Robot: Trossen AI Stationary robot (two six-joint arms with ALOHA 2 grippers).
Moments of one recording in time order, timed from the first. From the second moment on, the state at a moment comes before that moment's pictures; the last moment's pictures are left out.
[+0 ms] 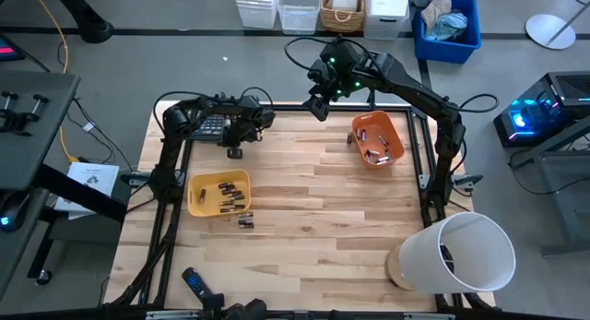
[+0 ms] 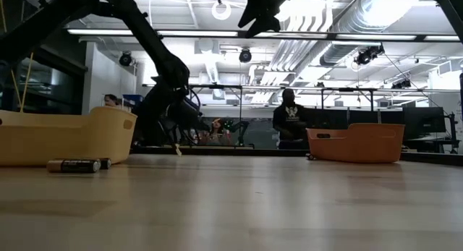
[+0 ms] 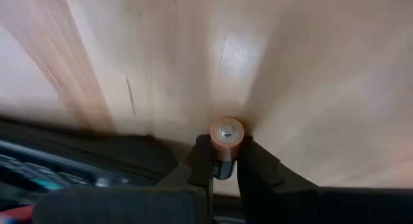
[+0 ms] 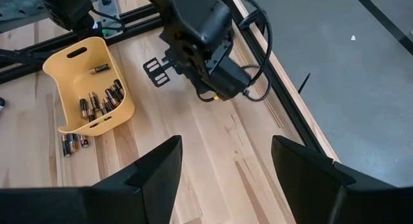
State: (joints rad) left arm 0.67 2.16 1.36 -1.28 -0.36 0.39; right arm -0.46 1.87 2.18 -1.09 -0.17 -0.03
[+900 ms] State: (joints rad) left arm -0.05 0.83 0.79 -1.04 -0.06 -0.49; right arm -0.46 1.87 2.18 -1.09 -0.14 -0.01
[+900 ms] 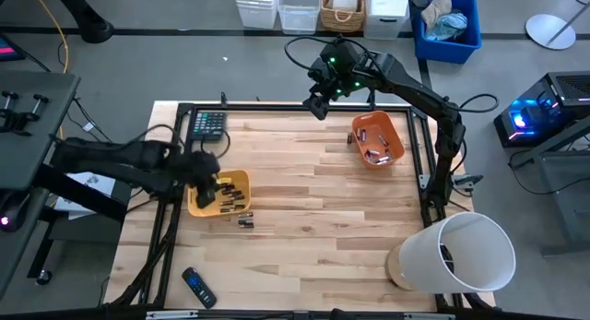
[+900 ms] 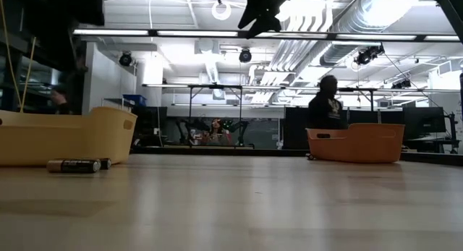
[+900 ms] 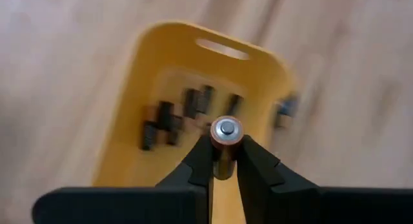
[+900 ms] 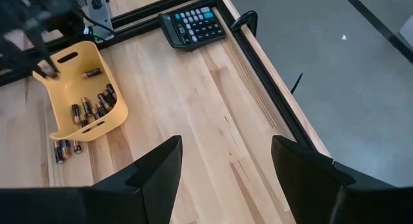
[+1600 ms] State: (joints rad) left arm -0.38 1.16 0.92 -0.88 0.03 -0.18; right arm -0.46 1.87 2.18 -1.09 -0.14 0.00
